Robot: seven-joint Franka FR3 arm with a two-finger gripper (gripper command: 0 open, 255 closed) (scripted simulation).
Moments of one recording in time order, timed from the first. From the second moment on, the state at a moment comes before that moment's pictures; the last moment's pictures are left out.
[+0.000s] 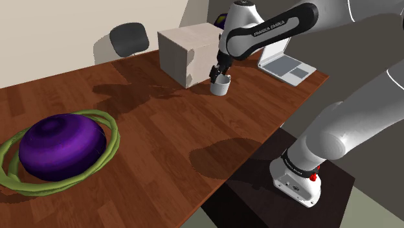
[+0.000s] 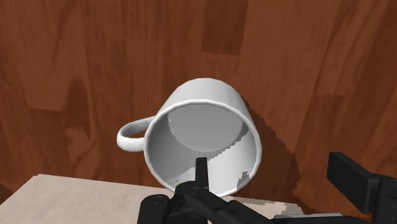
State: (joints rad) arm 0.00 -0.20 0.00 -2.44 -0.08 2.39 -0.08
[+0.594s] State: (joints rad) arm 0.00 -0.10 0.00 -2.46 -0.09 2.51 -0.07
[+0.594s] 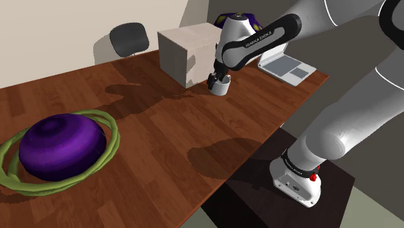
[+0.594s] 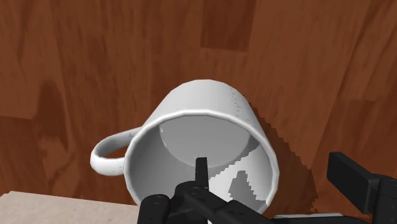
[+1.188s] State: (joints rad) arm 0.00 -0.09 0.00 -2.46 -0.09 2.52 -0.07
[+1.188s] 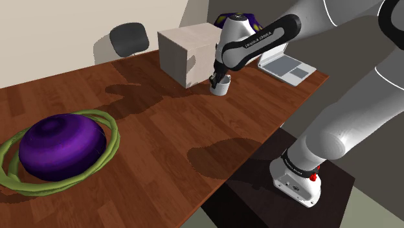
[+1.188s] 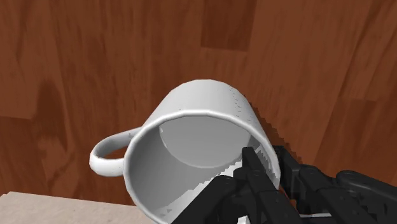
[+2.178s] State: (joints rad) arm 0.00 -0.15 0.00 -2.41 -0.08 2.42 -0.08
